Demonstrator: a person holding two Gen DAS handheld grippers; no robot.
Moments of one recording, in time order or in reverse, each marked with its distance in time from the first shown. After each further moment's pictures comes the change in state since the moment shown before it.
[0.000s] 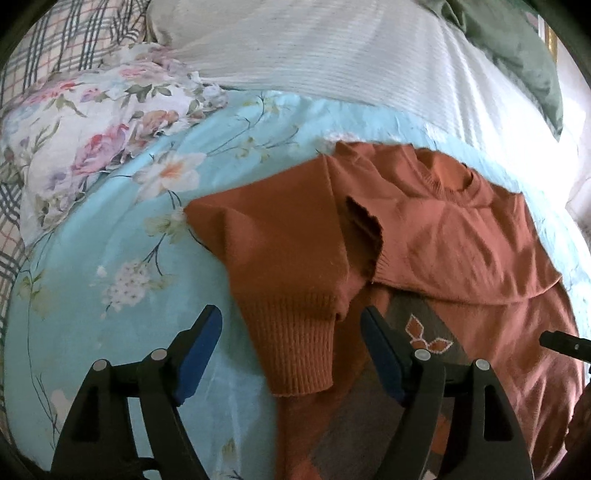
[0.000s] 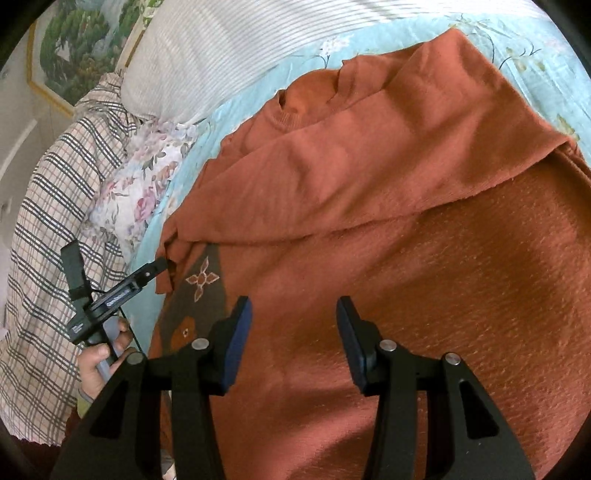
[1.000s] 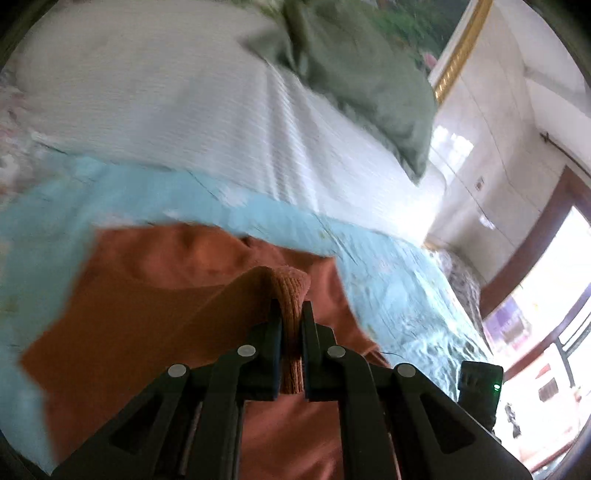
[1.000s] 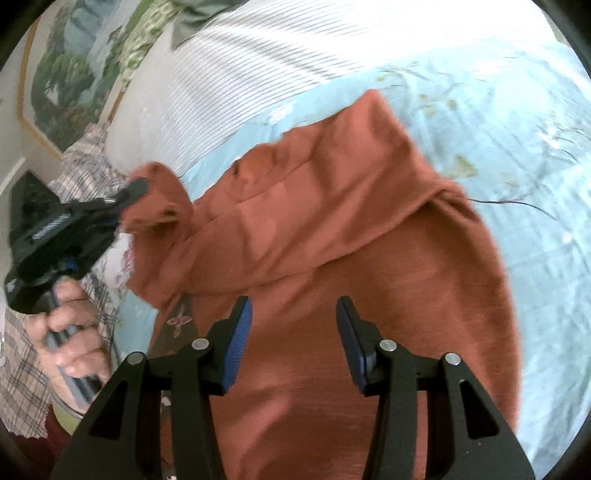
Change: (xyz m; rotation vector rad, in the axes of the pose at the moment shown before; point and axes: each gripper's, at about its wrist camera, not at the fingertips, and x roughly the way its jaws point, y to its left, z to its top) left arm -0.047 -0.170 0.089 0.020 -0.081 -0.595; right arm -0.079 -0.053 0.004 0.078 -0.190 -0.085
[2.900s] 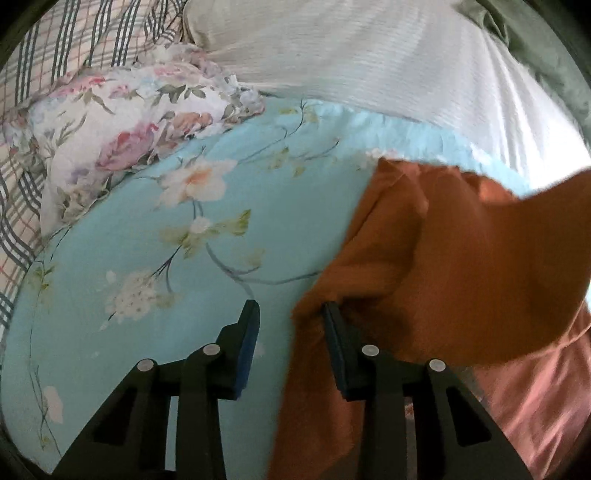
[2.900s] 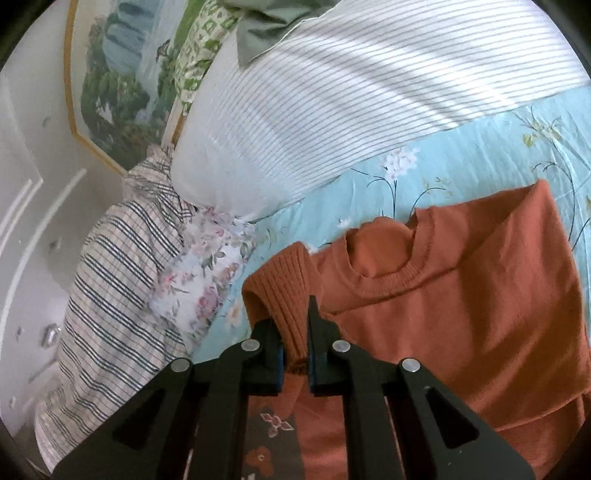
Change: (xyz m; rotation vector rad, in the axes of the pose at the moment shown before) left arm -0.046 0.184 -0.082 -0.095 0.017 0.728; right arm 0.075 0.095 0.124 -0.039 -0.028 0.335
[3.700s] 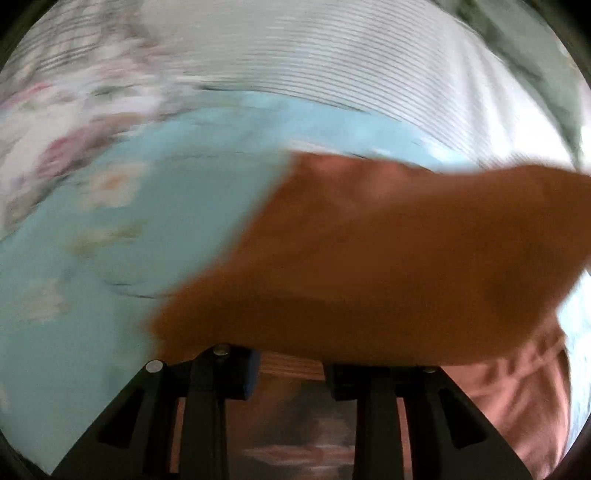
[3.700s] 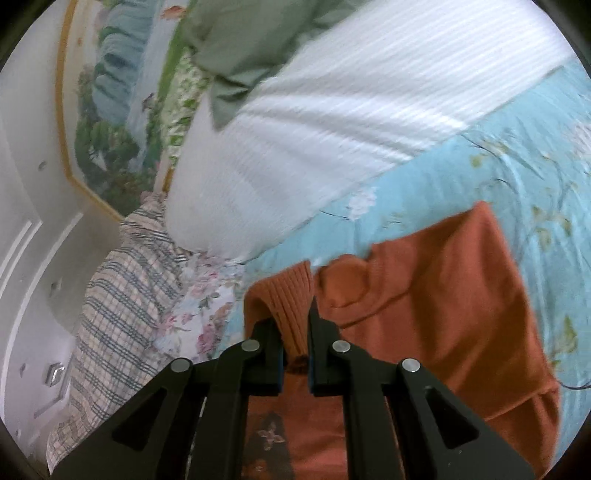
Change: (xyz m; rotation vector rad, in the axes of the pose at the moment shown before) left arm 0.005 -0.053 0.023 -0.041 0.007 -0.076; right arm -0.056 -0.046 0.006 0.093 -0.133 -0.024
